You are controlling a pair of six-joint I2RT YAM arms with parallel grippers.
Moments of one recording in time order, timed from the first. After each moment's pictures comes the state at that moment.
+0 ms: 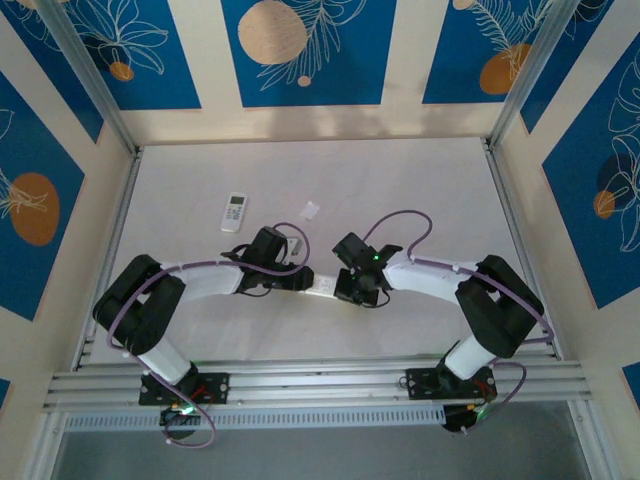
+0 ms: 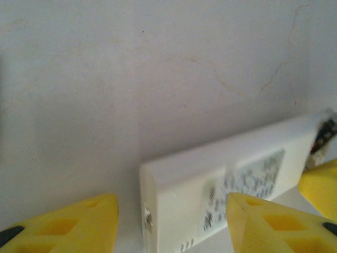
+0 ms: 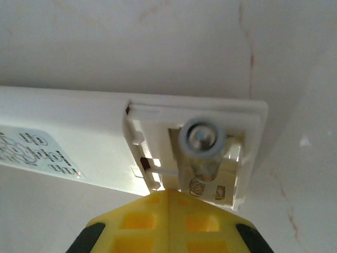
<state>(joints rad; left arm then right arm) -0.66 1.62 0.75 -0.07 0.32 -0.50 0.76 1.57 0.85 -0.58 -0.13 1.02</state>
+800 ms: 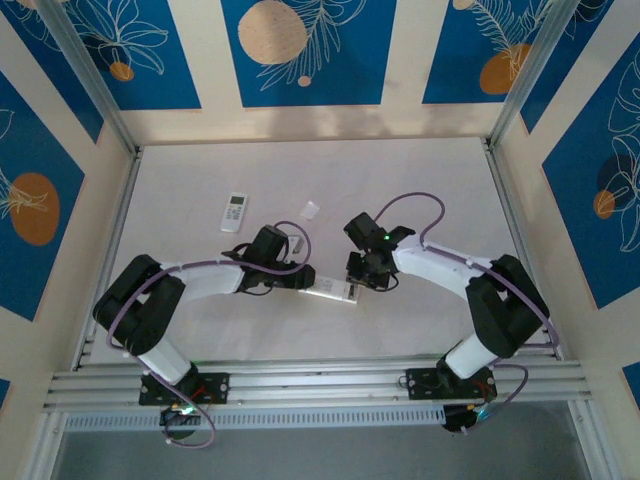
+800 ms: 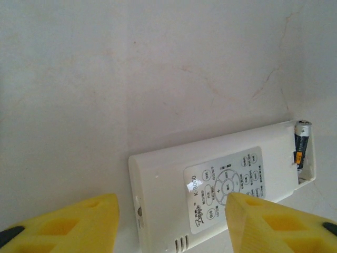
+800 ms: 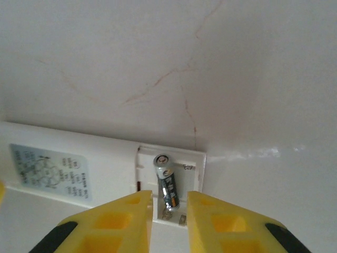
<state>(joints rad) -0.66 1.62 0.76 -0.07 0.32 -0.50 0.65 1.57 0.96 -0.71 -0.08 0.89</state>
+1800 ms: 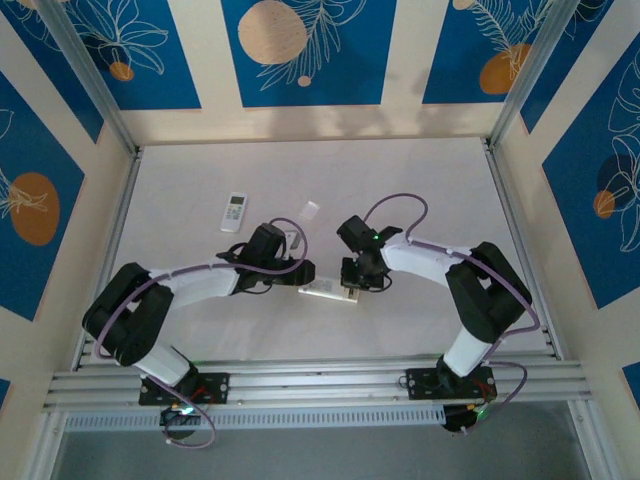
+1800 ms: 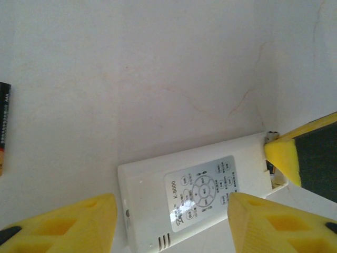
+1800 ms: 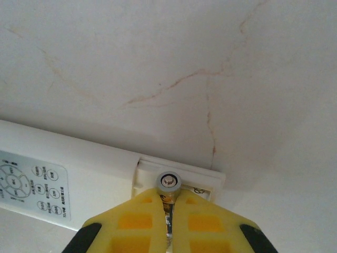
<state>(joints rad) -0.67 1.55 0.75 -0.05 0.29 -0.56 0.65 1.67 0.98 -0.68 -0.11 0.75</state>
